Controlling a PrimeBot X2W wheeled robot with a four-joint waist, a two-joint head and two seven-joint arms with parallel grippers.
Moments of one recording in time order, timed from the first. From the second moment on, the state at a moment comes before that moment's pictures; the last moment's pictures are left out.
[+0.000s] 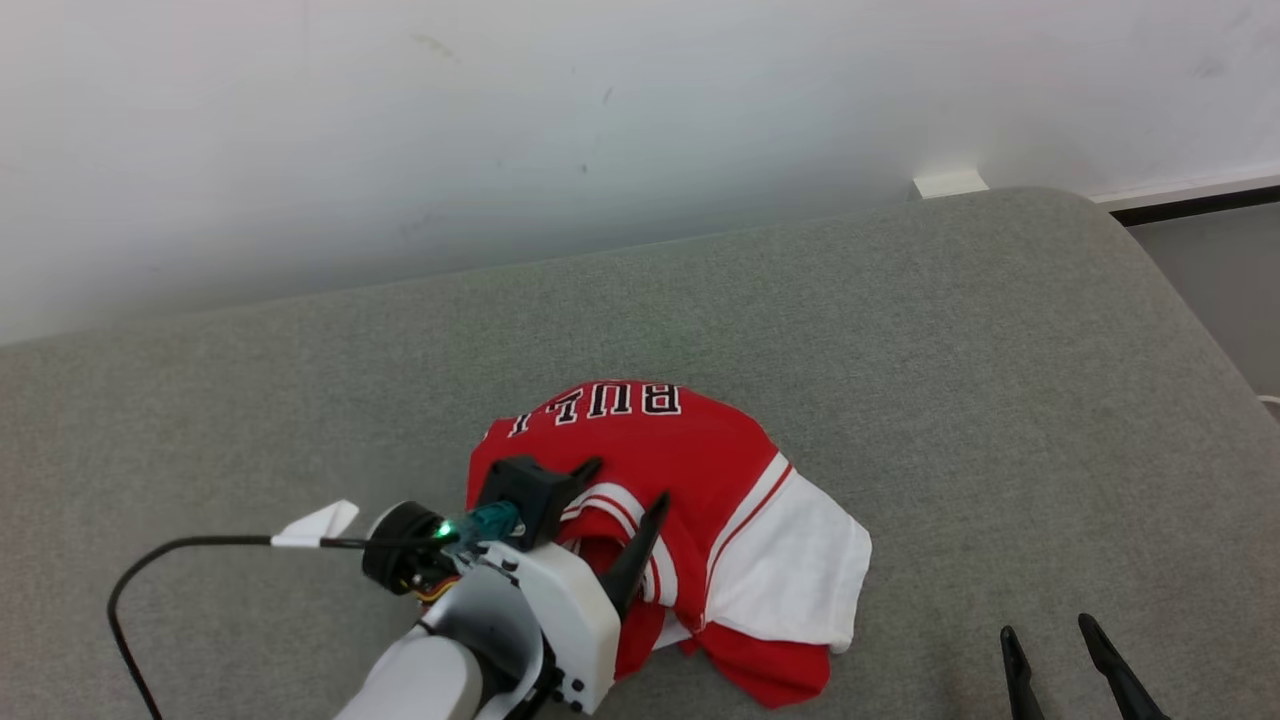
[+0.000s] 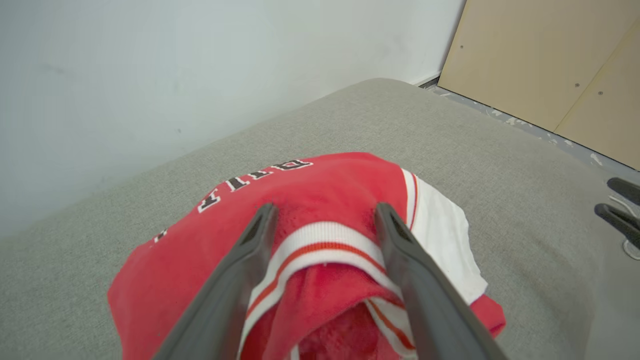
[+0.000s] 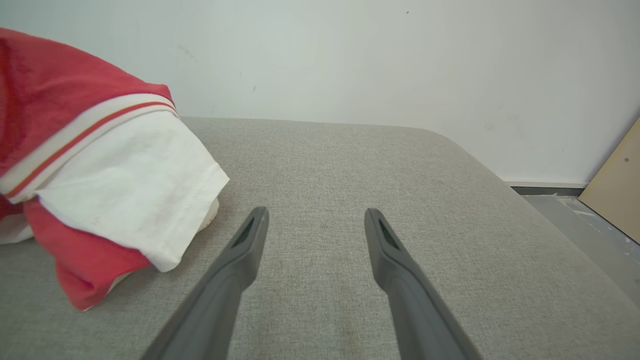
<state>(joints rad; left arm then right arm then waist) -0.40 0.24 -0.59 0.08 -0.33 0.07 0.23 0.09 -0.05 0.03 0.18 0.08 0.13 -0.26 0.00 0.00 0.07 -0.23</state>
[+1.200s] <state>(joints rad) -0.73 0.17 -0.43 -0.05 -0.50 0.03 0.16 0.10 -0.05 0.05 0.19 0.10 0.13 -0.26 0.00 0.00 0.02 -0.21</state>
